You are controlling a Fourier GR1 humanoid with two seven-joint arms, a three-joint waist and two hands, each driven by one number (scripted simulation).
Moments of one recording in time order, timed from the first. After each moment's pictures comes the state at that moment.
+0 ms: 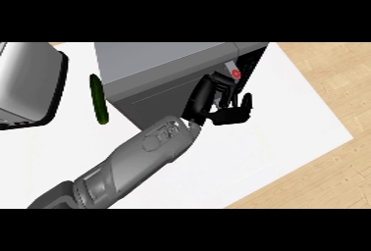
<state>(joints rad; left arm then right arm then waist) -0.99 0.04 -0.82 -0.86 0.67 0.56 -0.33 -0.06 -0.74 -0.06 -1.88 -0.77 0.33 -0.34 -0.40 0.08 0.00</state>
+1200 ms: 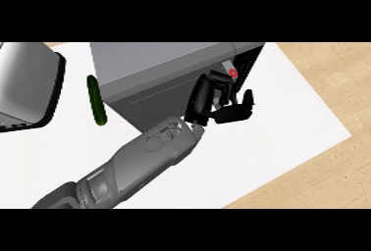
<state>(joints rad) -0.99 0.03 -0.82 -0.86 0.74 0.70 -0.37 -0.12 -0.82 -0.13 -1.83 -0.88 0.38 -0.29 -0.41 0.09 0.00</state>
